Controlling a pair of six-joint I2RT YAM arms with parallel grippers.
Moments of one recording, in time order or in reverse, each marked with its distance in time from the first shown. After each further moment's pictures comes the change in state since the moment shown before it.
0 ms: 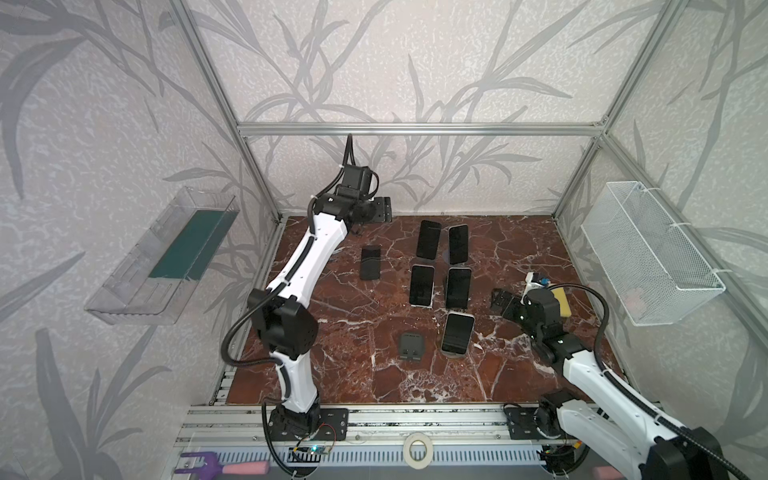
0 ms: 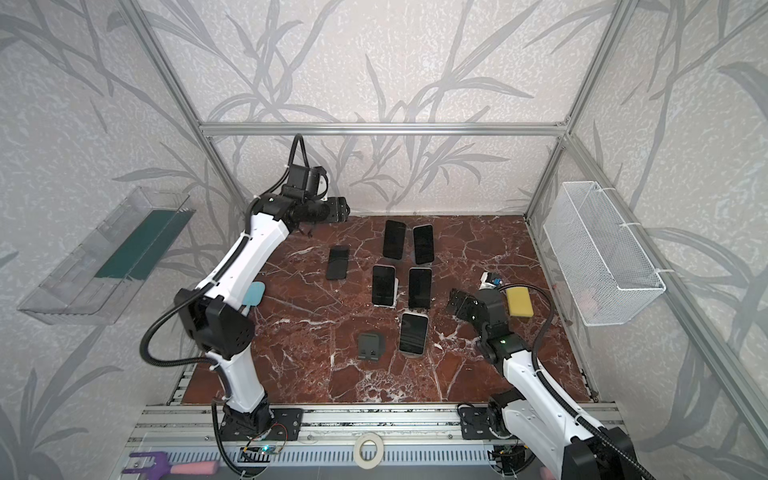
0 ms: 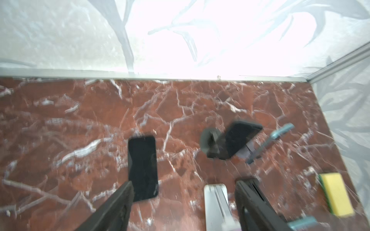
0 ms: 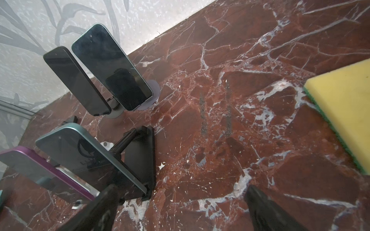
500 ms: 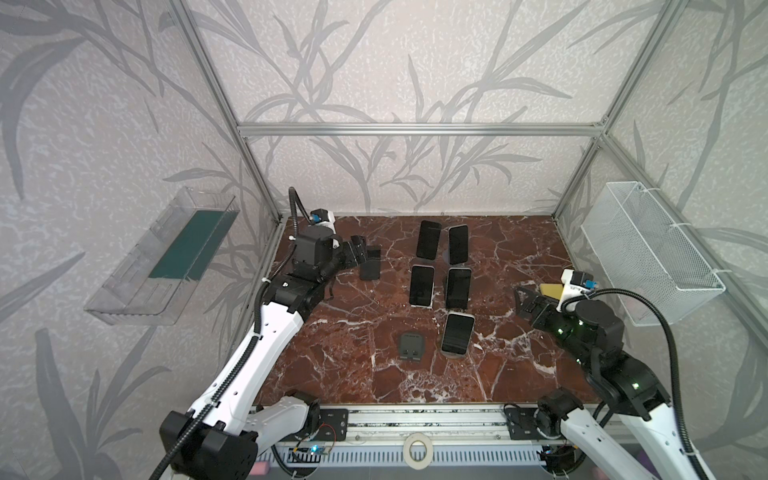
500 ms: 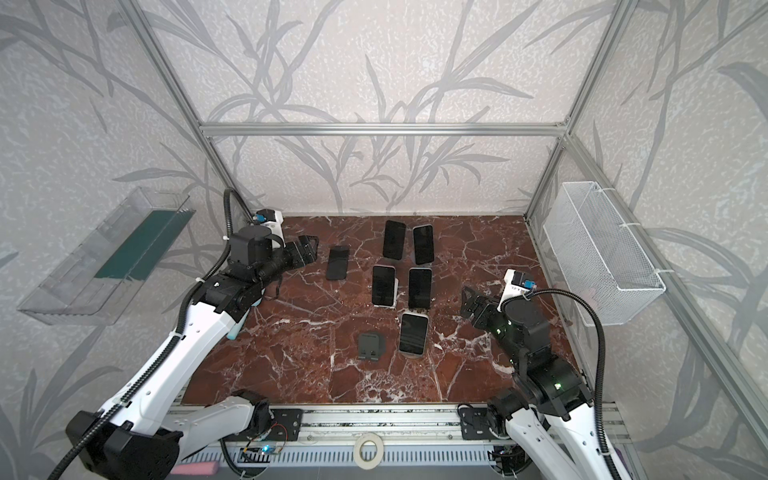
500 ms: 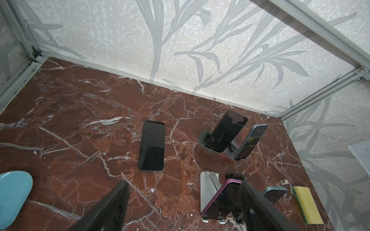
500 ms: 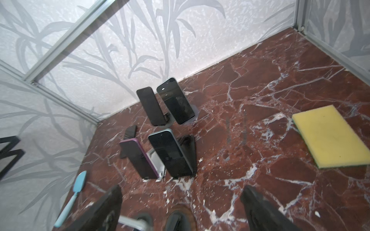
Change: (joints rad) left arm 0.011 -0.636 -0.723 0.356 -0.078 -0.159; right arm 0.166 -0.397 0.403 -0.638 0.040 0.089
